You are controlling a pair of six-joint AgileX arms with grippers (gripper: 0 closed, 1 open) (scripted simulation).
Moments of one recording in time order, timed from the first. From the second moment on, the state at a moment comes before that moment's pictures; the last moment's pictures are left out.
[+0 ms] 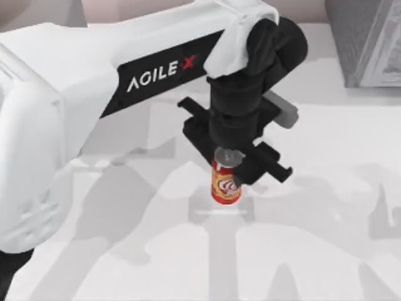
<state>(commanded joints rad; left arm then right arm) -0.79 2.24 1.96 -1.30 0.00 0.03 0.00 0.00 0.00 0.00 0.00 0.00</state>
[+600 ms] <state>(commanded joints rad) -0.36 1.78 1.43 -1.33 0.02 0.13 0.00 0.00 0.00 0.00 0.00 0.00</state>
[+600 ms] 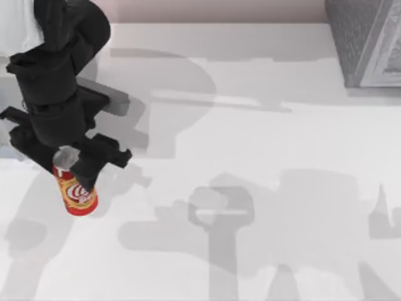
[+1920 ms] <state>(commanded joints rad) 0.12 1.38 0.90 -1.09 -0.01 0.14 0.00 0.00 0.00 0.00 0.00 0.00</state>
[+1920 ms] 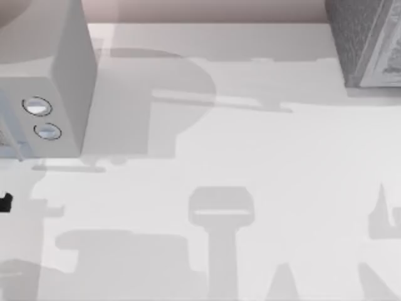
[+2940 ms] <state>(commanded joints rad) 0.12 1.38 0.90 -1.09 -0.01 0.14 0.00 0.00 0.00 0.00 0.00 0.00</state>
